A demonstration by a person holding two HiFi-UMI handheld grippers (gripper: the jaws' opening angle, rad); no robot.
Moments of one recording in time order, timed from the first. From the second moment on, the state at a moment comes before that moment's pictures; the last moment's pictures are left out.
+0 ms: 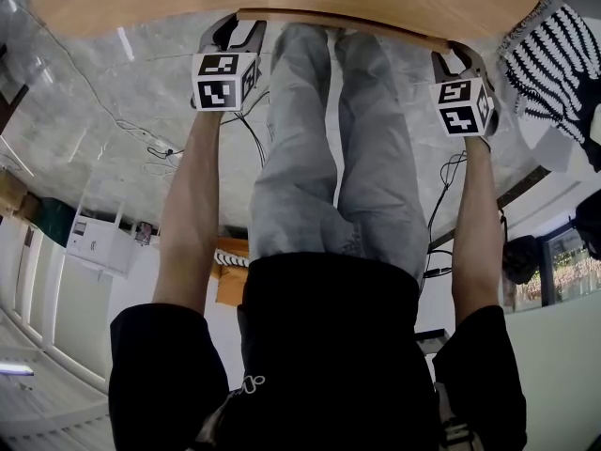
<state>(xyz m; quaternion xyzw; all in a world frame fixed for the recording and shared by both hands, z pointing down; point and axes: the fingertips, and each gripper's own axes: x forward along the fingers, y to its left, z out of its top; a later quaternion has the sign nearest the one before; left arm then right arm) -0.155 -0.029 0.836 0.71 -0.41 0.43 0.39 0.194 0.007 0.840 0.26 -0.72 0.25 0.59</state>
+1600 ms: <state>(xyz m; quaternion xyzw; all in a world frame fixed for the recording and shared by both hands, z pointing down) -0.177 0.114 0.864 0.63 -0.32 0.54 0.45 0.172 0.155 0.869 0.11 -0.68 0.30 0.66</state>
